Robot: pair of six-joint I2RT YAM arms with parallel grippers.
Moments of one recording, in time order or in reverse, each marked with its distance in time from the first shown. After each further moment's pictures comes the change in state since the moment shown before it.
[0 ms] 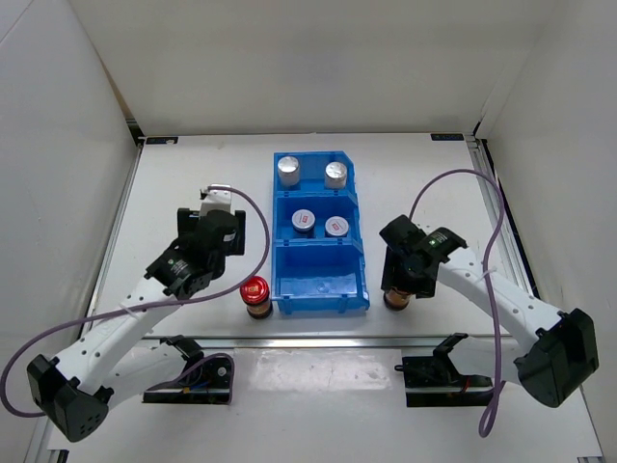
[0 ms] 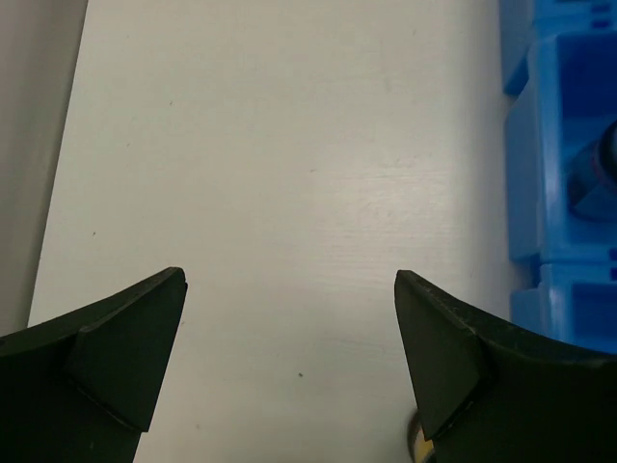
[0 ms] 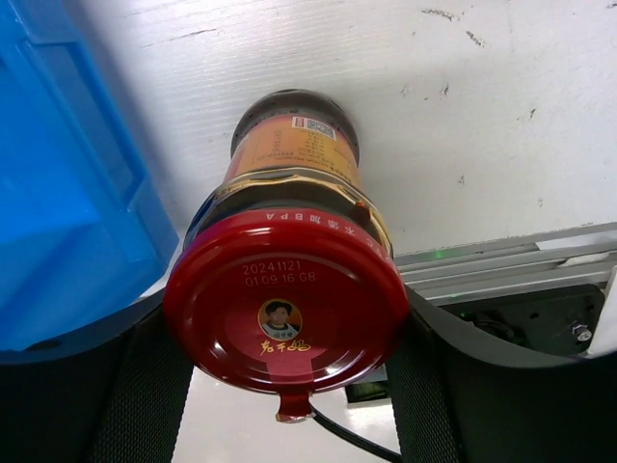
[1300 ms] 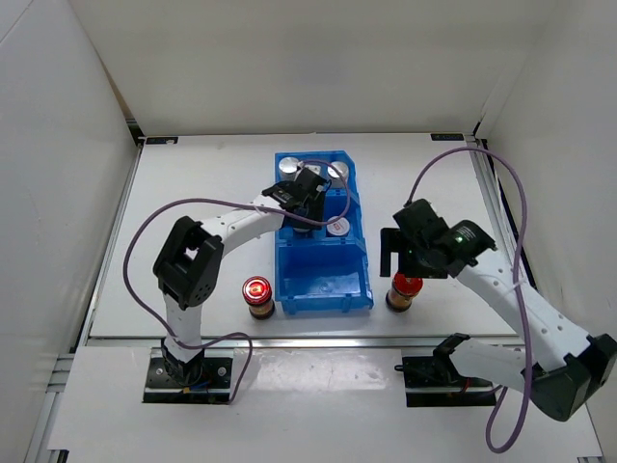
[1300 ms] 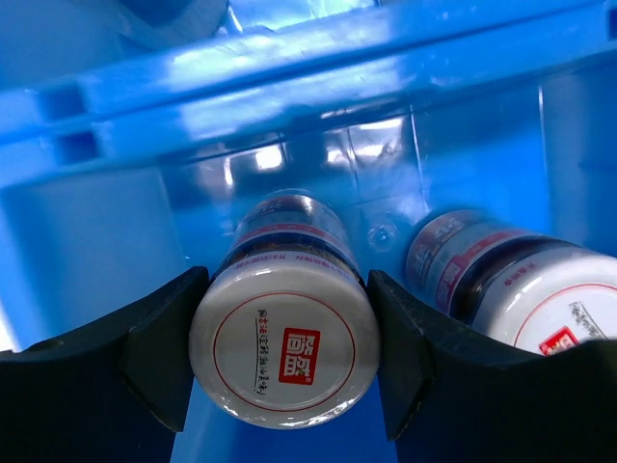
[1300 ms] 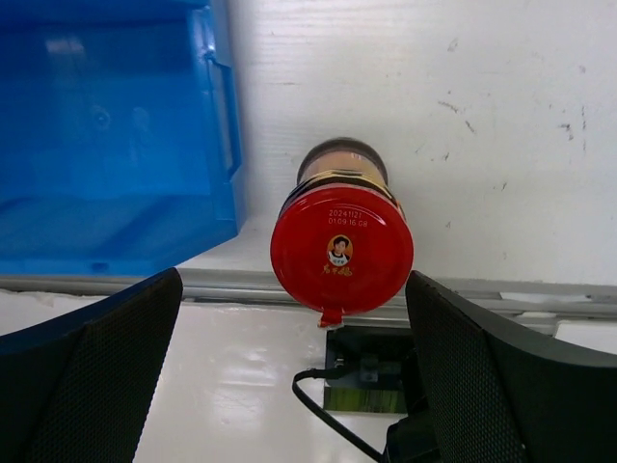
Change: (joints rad) left arm -0.047 0.968 0.551 0.110 0.415 -0.177; right arm -0.001 -0.106 0.192 -0.052 -0.021 -0.204
